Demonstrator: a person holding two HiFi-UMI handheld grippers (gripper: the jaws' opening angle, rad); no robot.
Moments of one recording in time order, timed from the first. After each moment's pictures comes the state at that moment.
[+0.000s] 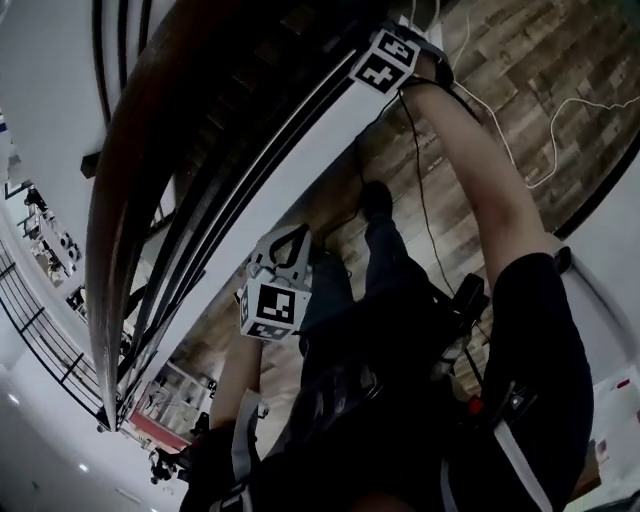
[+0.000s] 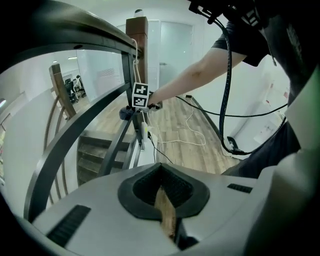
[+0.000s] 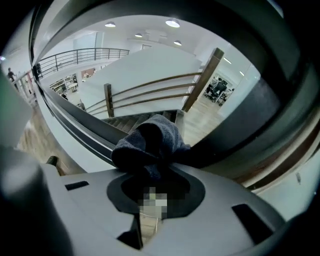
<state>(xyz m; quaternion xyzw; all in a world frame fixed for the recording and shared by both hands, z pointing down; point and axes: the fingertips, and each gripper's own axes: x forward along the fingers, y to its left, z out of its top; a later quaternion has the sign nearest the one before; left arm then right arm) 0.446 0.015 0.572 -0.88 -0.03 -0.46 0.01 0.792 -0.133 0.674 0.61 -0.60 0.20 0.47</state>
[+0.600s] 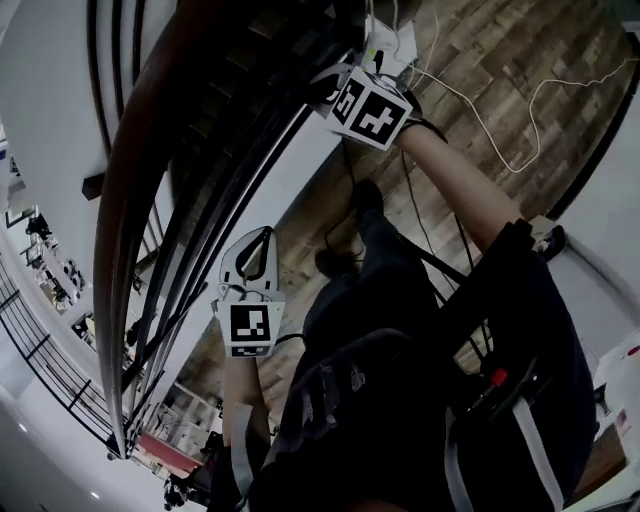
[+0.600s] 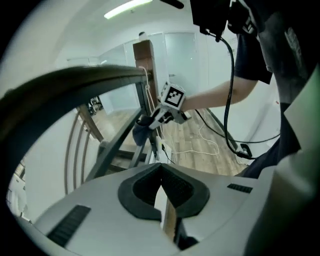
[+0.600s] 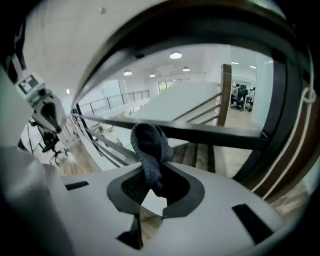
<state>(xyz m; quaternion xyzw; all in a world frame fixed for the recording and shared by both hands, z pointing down) 0.428 -0.005 0.493 -0.91 0.04 -0.42 0.05 0.632 -0.085 0.563 0.53 -0.77 0.23 0.28</state>
